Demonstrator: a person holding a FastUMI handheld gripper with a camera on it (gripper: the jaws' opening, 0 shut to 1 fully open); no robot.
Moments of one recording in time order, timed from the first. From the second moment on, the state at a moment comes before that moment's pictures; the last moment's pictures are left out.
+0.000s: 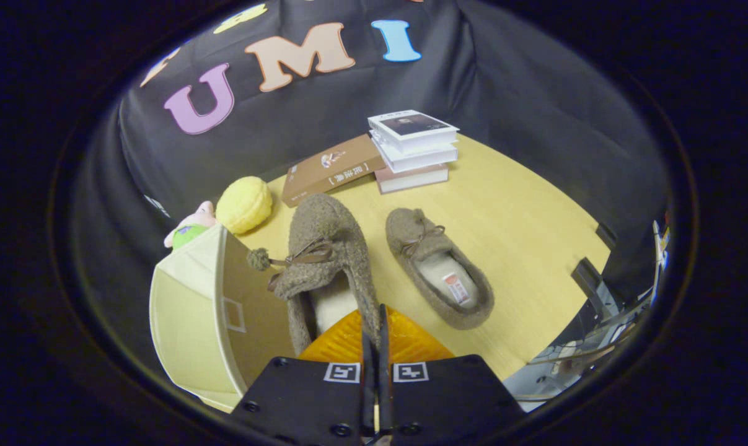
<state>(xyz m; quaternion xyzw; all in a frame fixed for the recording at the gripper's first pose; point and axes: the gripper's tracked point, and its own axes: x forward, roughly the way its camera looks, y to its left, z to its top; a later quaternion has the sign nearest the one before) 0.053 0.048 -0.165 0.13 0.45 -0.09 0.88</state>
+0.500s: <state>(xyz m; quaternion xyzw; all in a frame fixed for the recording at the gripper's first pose) 0.069 0.074 -0.123 0.10 0.44 -0.06 0.89</state>
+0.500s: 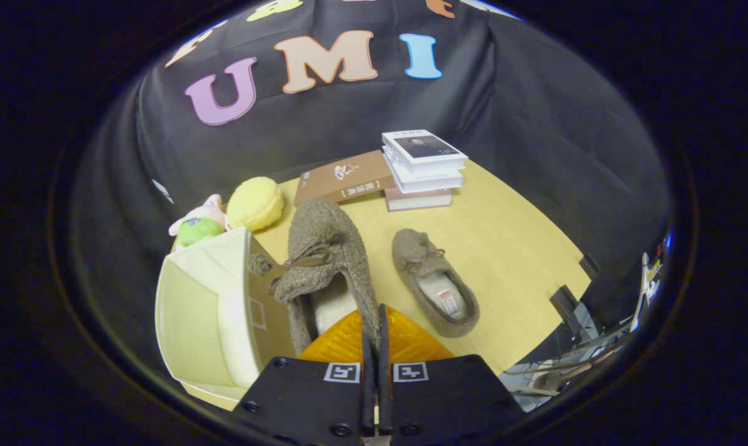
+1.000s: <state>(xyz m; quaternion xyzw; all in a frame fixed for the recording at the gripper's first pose) 0.084 0.100 -0.075 -0.01 0.43 -0.05 0.90</state>
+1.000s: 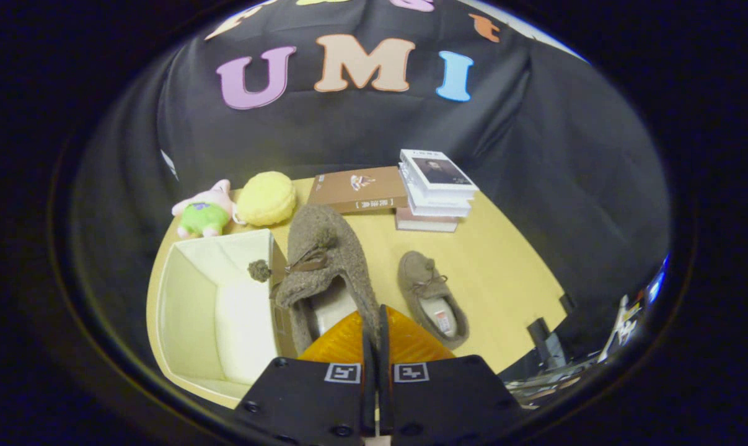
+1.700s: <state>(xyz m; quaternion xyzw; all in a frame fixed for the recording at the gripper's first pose) 0.064 0.295 -0.069 -0.01 0.45 0.03 0.89</state>
